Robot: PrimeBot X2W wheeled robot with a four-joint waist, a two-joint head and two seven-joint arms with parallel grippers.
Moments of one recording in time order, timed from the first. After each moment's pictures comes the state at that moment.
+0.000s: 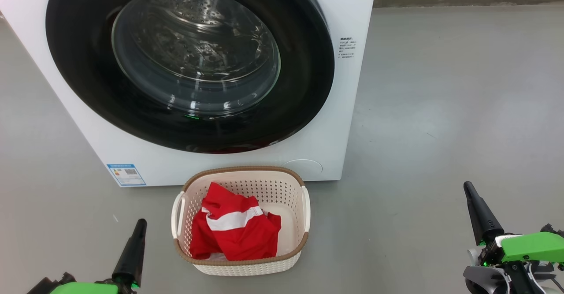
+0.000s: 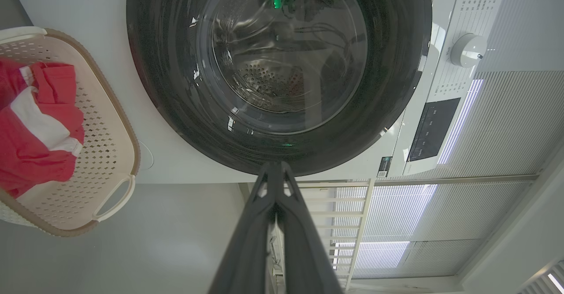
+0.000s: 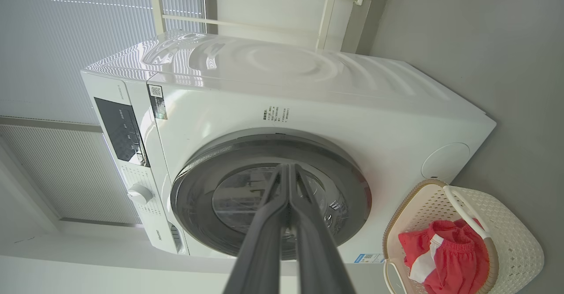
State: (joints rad) left arm -0.07 0.07 0.03 0.26 -1.65 -0.11 0.07; right arm -0.07 -0.03 -0.14 0.28 1.60 0.13 0.11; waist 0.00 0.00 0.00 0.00
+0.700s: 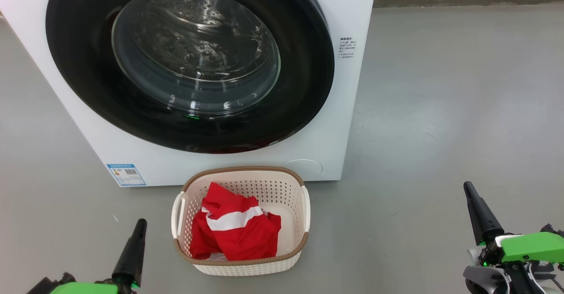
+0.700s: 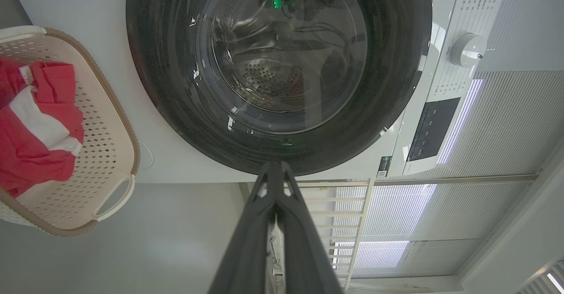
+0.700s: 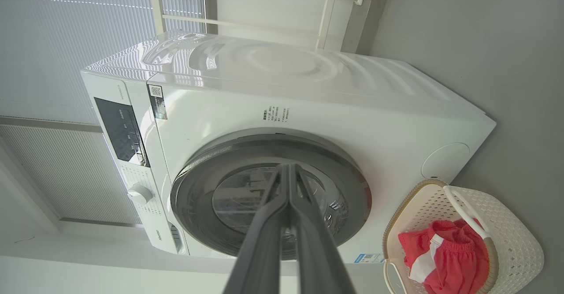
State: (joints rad) left arm -0.07 0.07 0.03 0.26 -1.65 -0.11 0.08; right arm -0.07 -0.03 -0.14 0.28 1.60 0.13 0.11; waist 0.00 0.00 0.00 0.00
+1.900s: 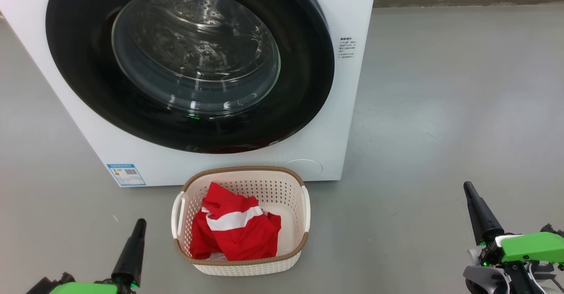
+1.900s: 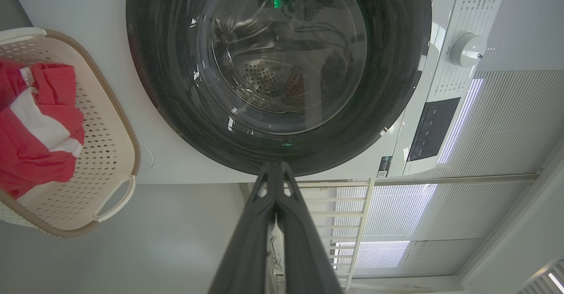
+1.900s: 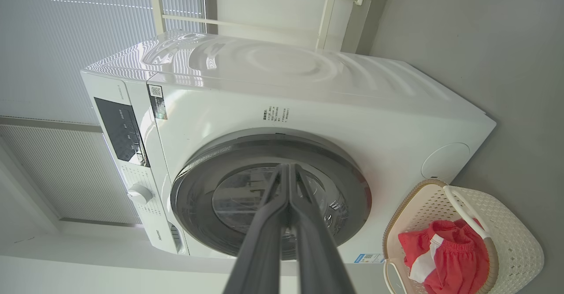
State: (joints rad) left arm -0.07 0.07 0.04 0.26 -1.65 -0.11 0.08; right arm -0.07 -0.03 -0.14 0.28 1.60 0.13 0.11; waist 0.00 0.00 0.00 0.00
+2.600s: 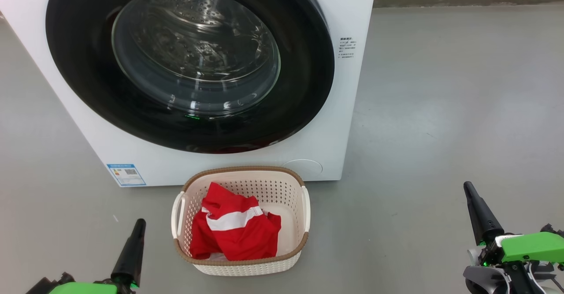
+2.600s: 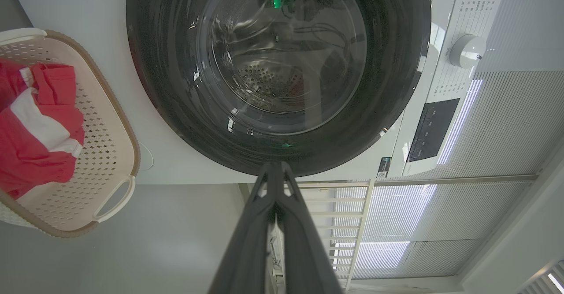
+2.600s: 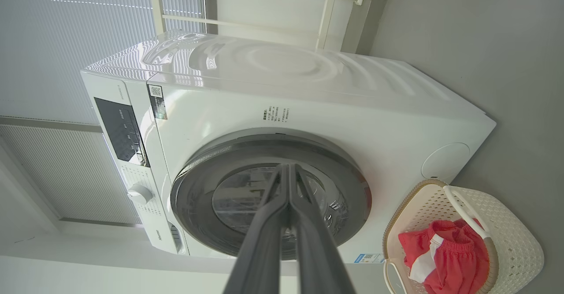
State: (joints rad) left arm -0.07 0.07 0.04 0.26 -1.65 -0.11 0.08; right arm -0.07 -0.03 -0.14 0.28 1.60 0.13 0.11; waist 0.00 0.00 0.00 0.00
